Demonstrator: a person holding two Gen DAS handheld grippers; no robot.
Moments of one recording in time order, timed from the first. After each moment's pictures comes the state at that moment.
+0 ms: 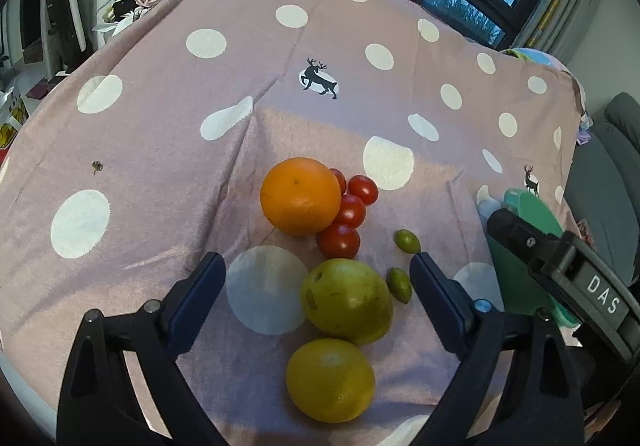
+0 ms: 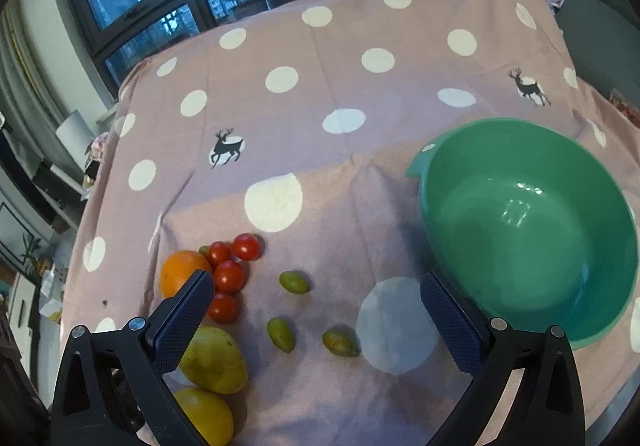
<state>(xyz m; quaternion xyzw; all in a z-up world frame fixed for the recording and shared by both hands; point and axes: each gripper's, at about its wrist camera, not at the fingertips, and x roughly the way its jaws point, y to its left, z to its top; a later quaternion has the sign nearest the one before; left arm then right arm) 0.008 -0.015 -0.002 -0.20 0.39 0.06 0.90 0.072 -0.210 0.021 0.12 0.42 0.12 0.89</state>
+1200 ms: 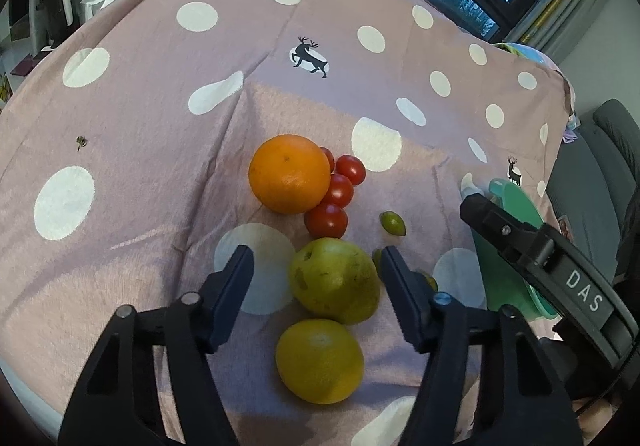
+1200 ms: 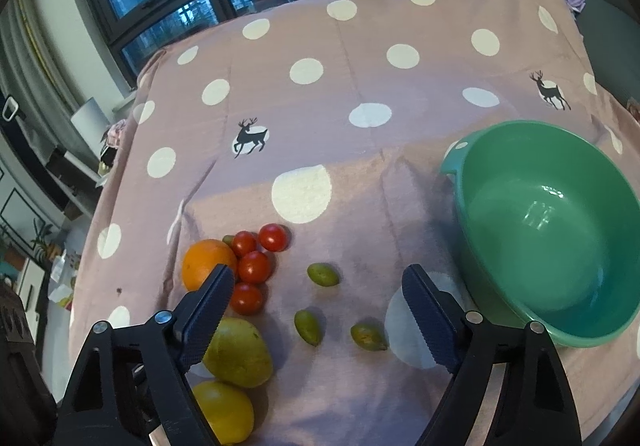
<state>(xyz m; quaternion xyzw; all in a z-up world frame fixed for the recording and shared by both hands) 0.005 -0.007 -0.004 -0.23 0.42 0.02 0.88 0.070 -0.195 0.024 0.11 0.42 0.15 0.89</state>
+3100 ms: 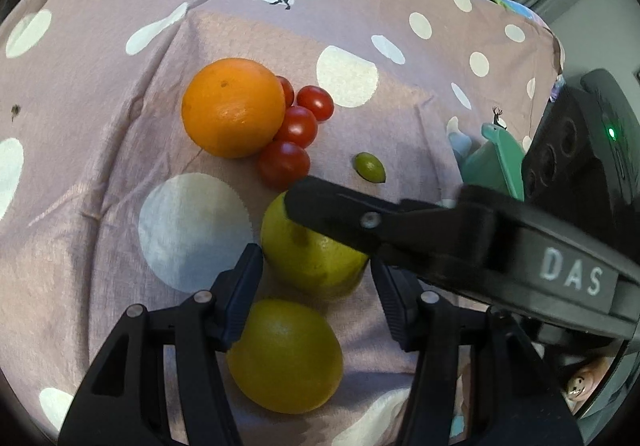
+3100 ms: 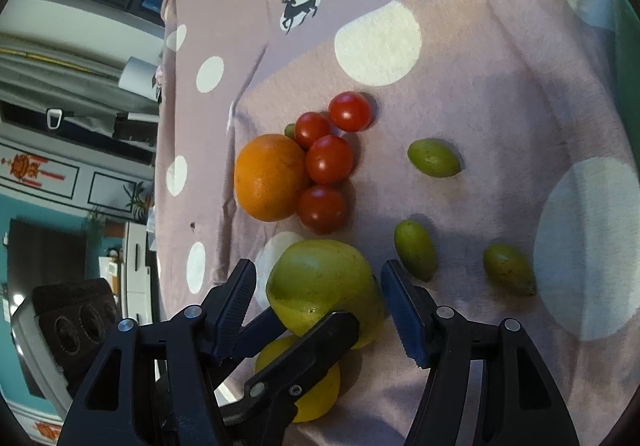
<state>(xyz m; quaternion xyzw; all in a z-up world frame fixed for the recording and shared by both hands) 0.027 -0.033 -0.034 -0.23 0.49 -0.05 0.84 0.101 -0.163 -0.048 0.23 0.60 0.32 0.70</state>
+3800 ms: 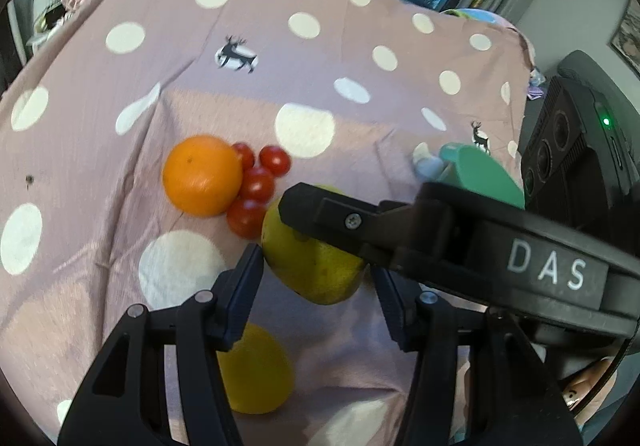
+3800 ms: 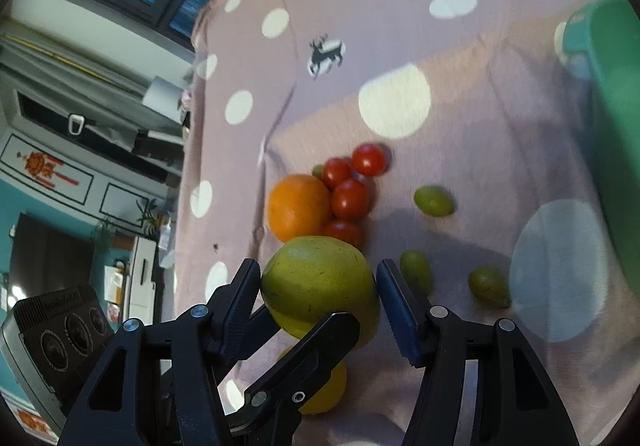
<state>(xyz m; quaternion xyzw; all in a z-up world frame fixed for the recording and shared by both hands) 0.021 -0.056 0.001 -0.17 0.41 -0.06 0.89 0.091 -0.191 -0.009 0.25 0.52 0.33 0.75</state>
